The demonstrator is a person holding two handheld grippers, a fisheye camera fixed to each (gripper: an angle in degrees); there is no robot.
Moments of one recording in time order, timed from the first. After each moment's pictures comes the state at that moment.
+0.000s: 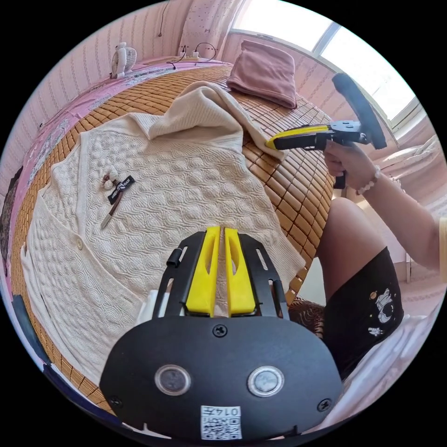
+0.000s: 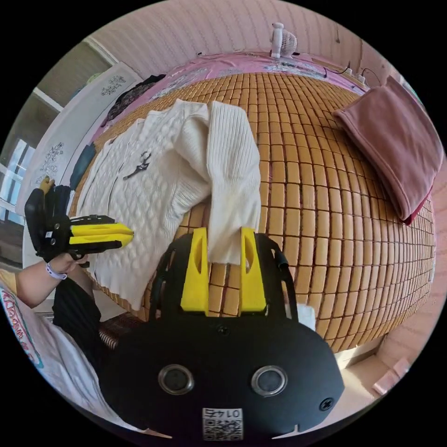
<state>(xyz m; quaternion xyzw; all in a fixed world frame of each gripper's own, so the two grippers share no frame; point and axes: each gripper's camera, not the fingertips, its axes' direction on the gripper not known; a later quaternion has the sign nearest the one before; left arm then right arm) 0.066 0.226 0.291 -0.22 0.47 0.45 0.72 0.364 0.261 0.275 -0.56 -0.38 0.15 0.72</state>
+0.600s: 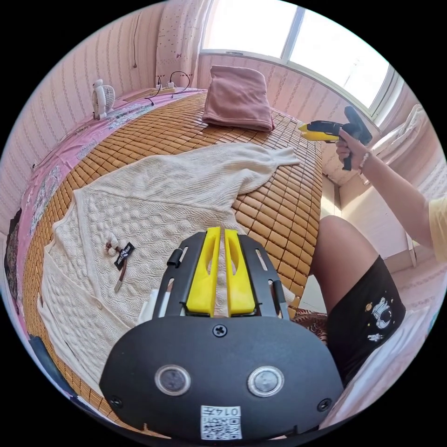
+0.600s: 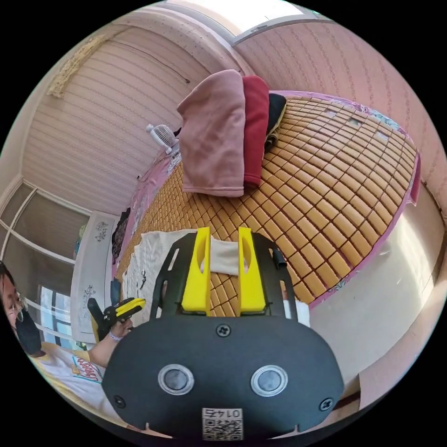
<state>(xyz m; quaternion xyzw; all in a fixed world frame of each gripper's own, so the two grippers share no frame) 0.100 0.190 0.267 -0.15 0.50 0.49 0.70 0.581 0.369 0.301 -0.51 -0.27 0.49 0.65</state>
